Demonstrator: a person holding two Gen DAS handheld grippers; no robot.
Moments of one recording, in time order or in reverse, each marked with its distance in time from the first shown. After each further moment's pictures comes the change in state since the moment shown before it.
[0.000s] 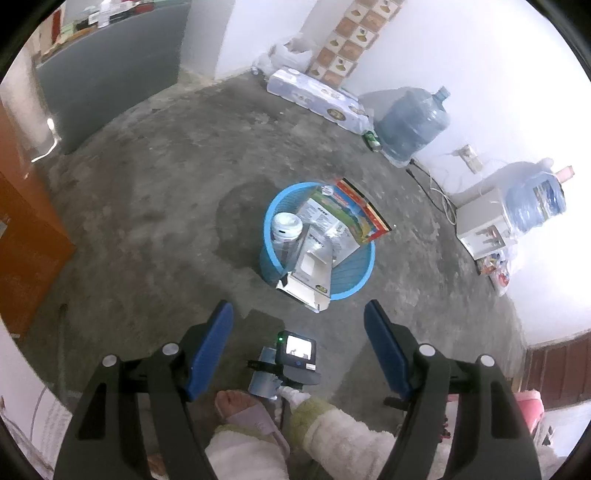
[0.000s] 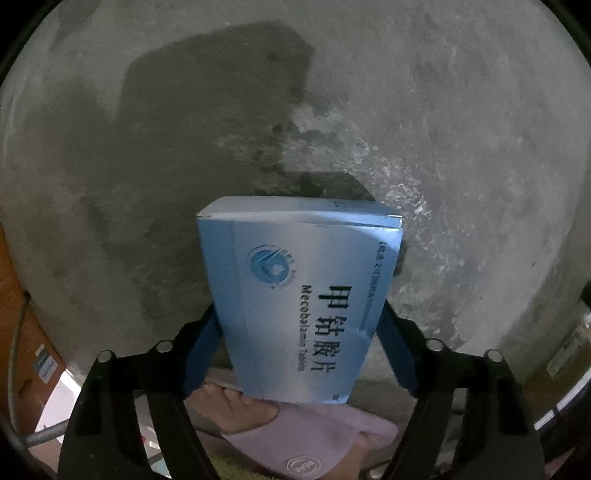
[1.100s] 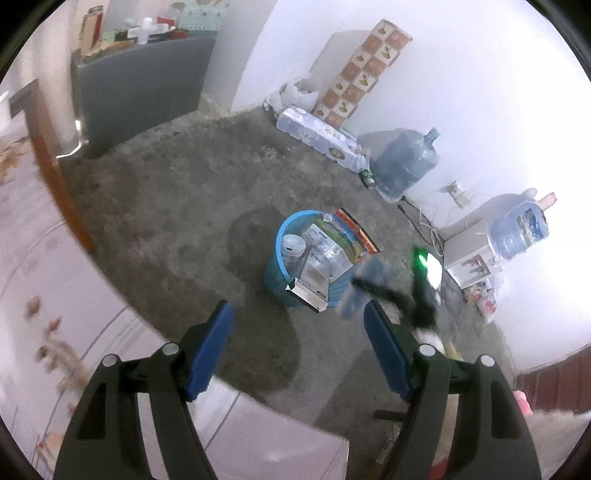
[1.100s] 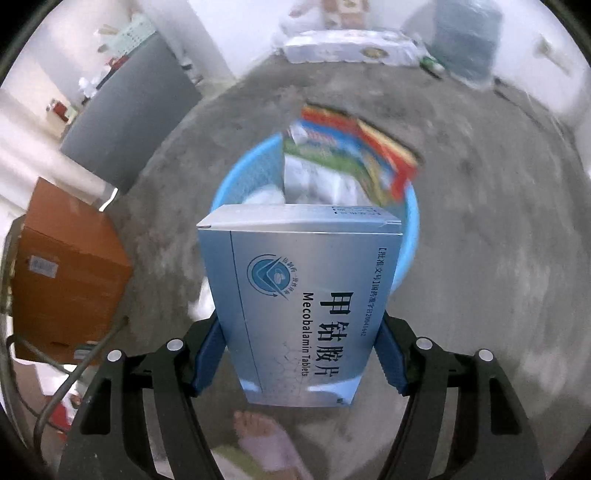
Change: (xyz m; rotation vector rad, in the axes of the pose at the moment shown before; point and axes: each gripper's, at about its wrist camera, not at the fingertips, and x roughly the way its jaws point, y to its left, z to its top) left arm -0.093 0.037 -0.061 -0.047 -0.167 -0.043; right arm -0.344 -0.043 0.000 -0.385 -0.706 0.170
